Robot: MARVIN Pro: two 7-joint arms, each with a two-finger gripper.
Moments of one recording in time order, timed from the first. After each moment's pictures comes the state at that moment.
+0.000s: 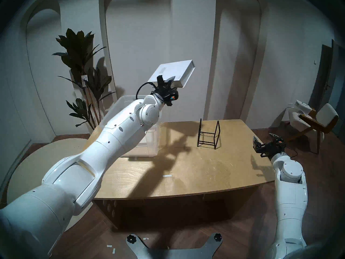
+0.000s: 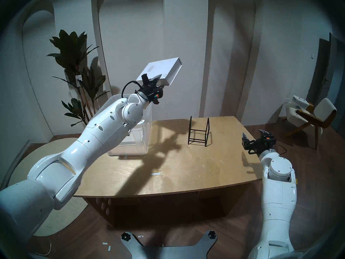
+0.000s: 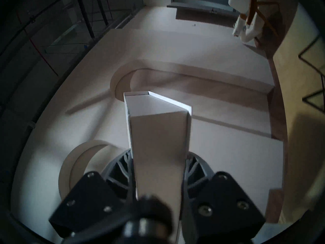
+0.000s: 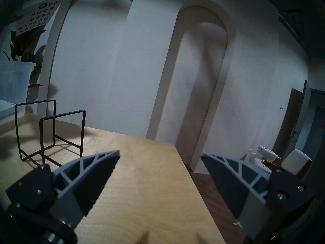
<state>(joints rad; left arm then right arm) 0.65 -1.25 -0.82 -1.08 0.66 -0.03 0.07 -1.43 -1.37 2.07 -1.43 -0.13 -0.02 0.45</state>
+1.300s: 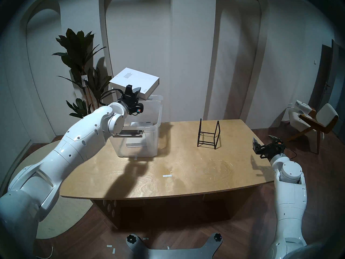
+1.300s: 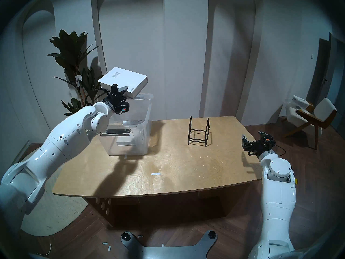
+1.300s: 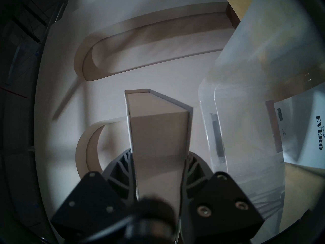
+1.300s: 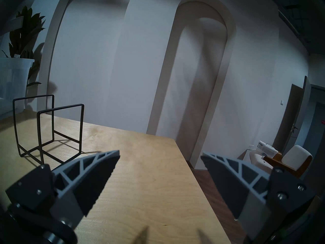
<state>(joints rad) 0.73 -0.90 -0.80 -1.33 0.86 0.12 -0.06 -1.43 -1.37 2.07 -1.40 -0.13 -0.02 0.45</state>
